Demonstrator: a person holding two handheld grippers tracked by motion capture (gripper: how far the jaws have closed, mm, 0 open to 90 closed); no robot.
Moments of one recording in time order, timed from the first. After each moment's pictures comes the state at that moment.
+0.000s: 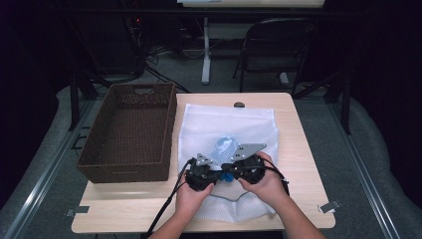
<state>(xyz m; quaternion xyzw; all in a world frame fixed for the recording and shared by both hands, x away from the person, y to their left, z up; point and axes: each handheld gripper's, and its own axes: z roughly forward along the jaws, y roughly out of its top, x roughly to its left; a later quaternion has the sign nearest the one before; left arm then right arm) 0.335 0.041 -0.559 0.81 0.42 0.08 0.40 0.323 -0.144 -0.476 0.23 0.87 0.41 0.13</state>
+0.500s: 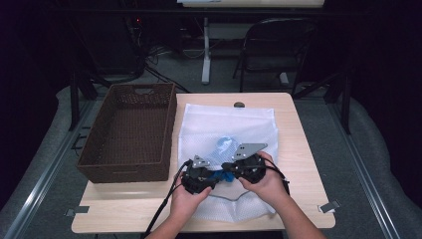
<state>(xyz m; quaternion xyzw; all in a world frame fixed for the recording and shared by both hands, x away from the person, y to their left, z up) 0.323 0.051 -0.547 0.82 0.40 0.07 0.40 0.324 -0.146 -0.475 0.23 0.87 0.41 0.13</state>
